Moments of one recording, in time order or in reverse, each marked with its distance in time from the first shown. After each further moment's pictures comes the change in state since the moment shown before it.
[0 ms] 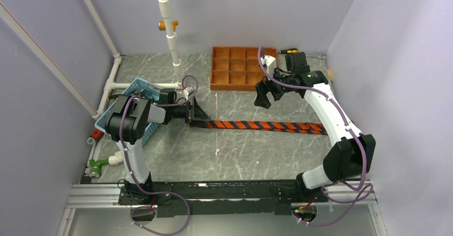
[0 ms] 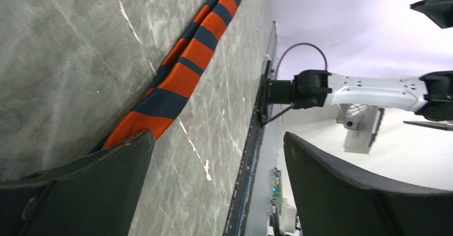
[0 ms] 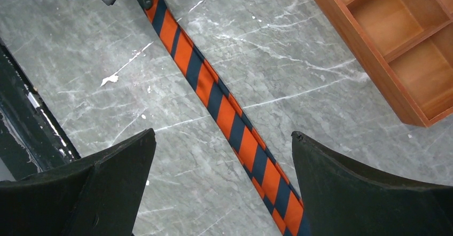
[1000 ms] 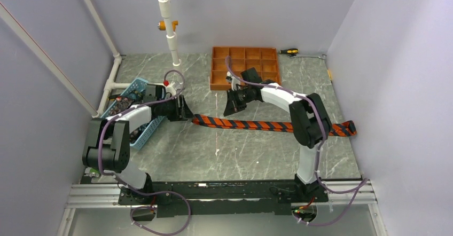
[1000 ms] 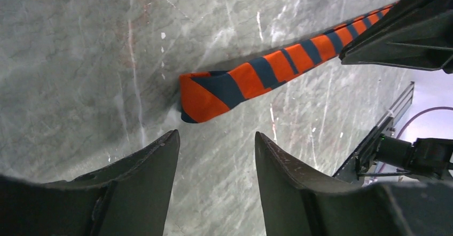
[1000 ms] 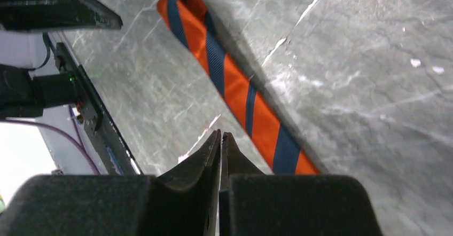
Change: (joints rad) left arm 0.070 -0.418 0.009 -0.629 -0.547 0.363; right arm 0.241 0.450 -0.043 0.411 -0.116 0.593
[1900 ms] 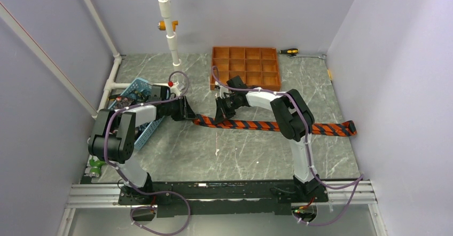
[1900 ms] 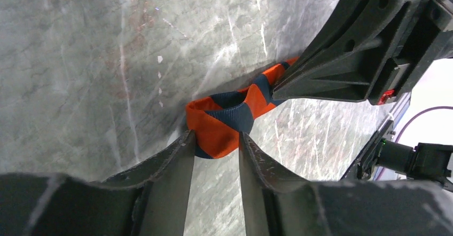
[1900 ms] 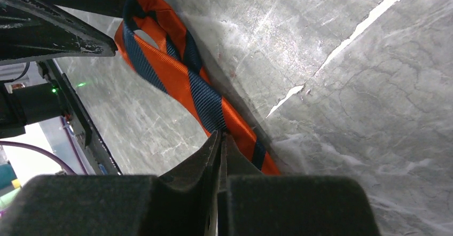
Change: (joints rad) left arm -0.037 0.124 0.010 0.122 -0.004 -0.031; right arm 0.103 0.232 0.084 0.098 0.016 0.100
